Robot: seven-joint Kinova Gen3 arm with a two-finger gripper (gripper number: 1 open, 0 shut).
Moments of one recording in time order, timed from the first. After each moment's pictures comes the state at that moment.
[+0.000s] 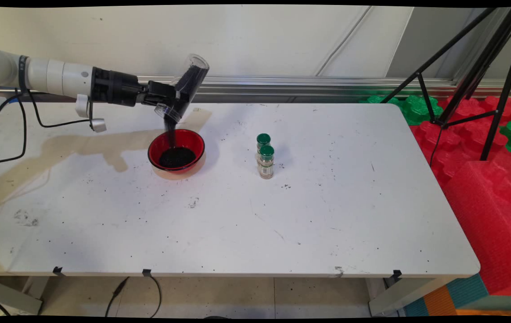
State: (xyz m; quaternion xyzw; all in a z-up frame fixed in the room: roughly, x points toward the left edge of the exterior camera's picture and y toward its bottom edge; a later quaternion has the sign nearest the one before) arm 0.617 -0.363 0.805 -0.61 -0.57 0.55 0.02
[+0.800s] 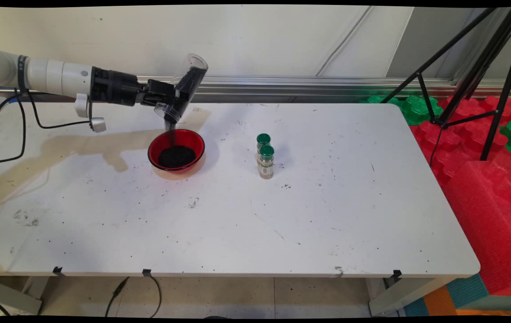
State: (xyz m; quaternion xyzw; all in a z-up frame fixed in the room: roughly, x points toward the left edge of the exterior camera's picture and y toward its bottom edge) arm 0.618 -0.363 0.805 -0.60 -0.59 0.55 0.02
